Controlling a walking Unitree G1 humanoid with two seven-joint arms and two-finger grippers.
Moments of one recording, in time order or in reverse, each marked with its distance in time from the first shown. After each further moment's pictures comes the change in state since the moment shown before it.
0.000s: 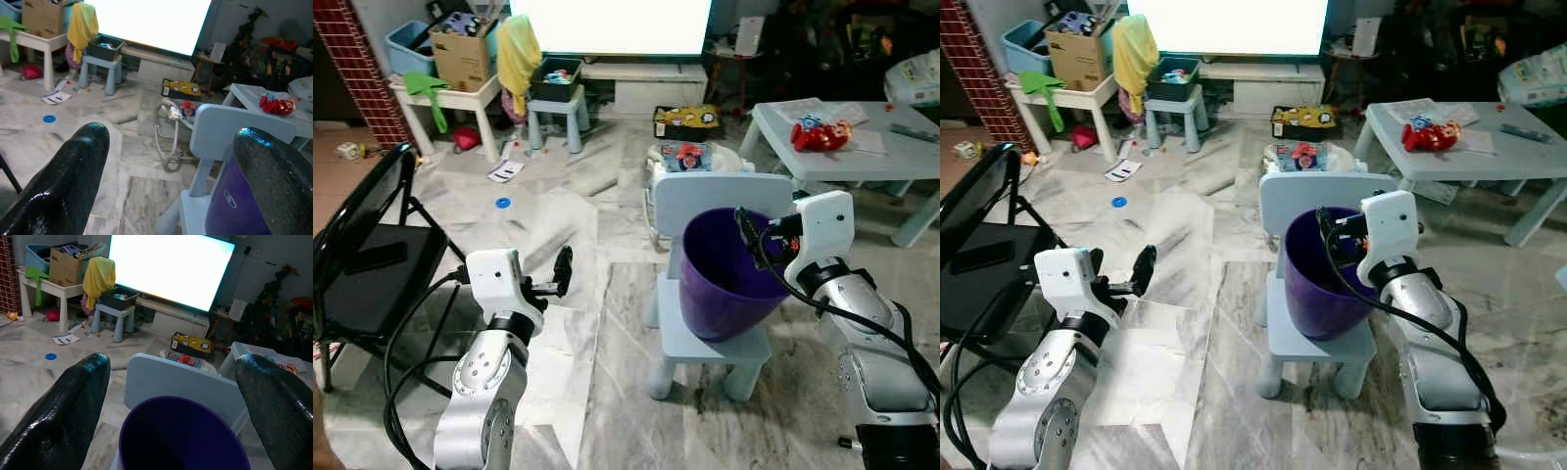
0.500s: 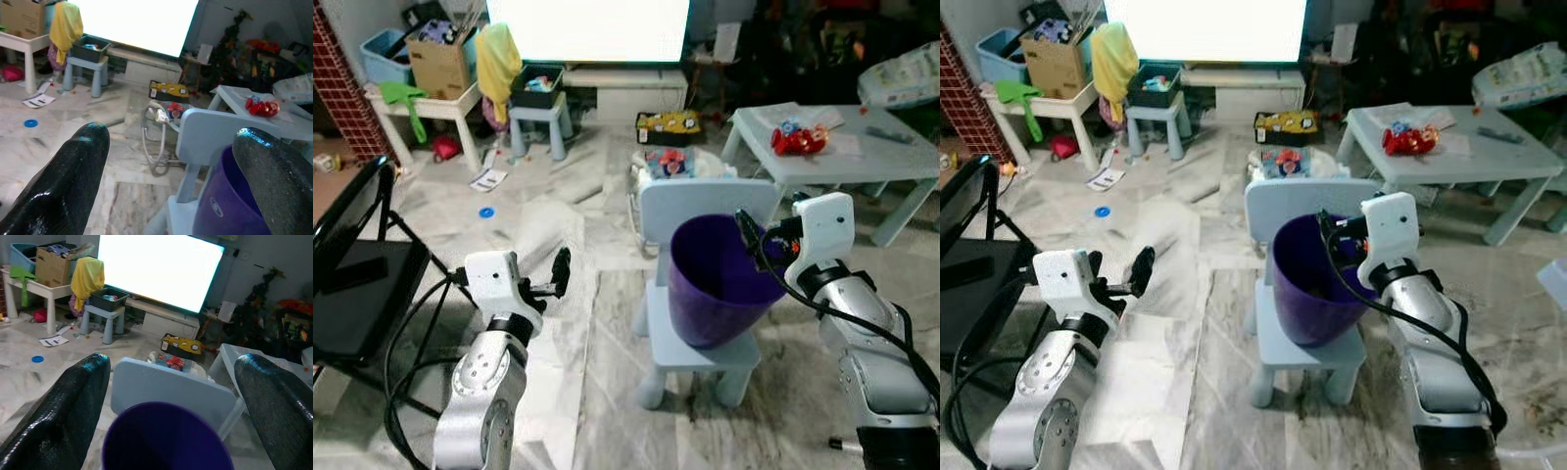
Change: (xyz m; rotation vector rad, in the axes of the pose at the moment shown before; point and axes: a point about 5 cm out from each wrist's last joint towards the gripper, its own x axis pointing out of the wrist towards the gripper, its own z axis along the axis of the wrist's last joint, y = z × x) left arm 0.000 -0.003 -0.003 -0.010 0.009 -0.009; right arm -0.002 -0.001 -0.002 -0.001 0.009 -0.005
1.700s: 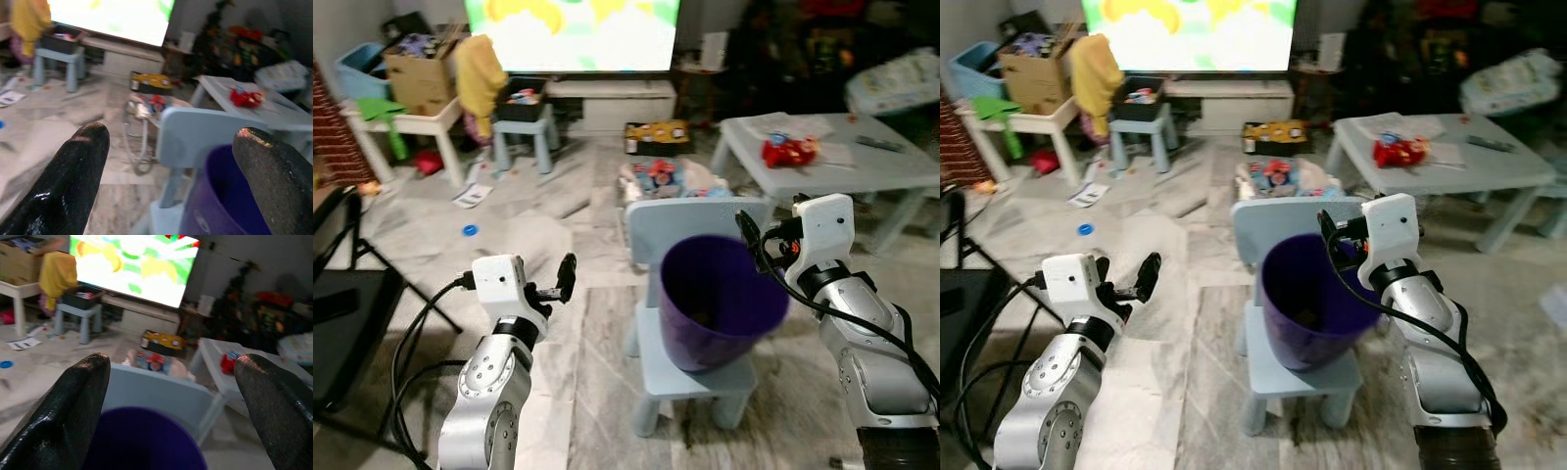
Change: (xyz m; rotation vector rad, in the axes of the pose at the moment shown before) left arm -0.001 -0.001 -0.007 -0.006 0.038 -0.003; right arm 0.000 0.001 -0.001 0.002 0.005 0.002
